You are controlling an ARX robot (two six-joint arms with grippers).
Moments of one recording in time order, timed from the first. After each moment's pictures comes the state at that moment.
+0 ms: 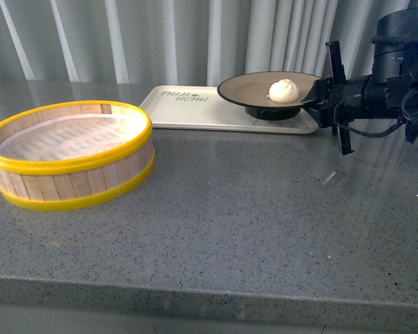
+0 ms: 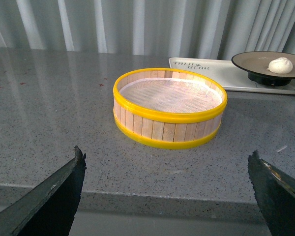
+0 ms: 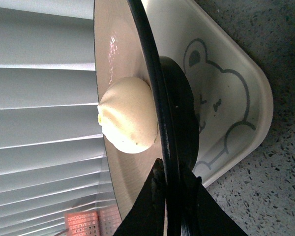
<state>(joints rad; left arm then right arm) 0.00 0.00 0.03 0.00 0.00 0.00 0.08 2.35 1.69 0.36 -0.28 1.36</state>
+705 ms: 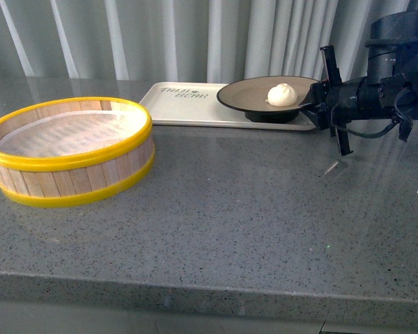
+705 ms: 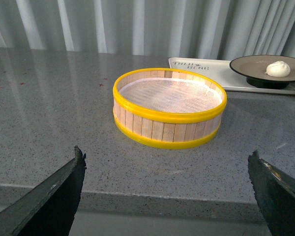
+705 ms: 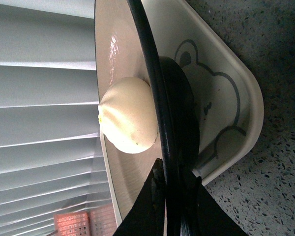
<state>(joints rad) 0.00 0.00 0.03 0.00 0.00 0.00 0.08 2.38 1.72 0.34 -0.28 1.32</state>
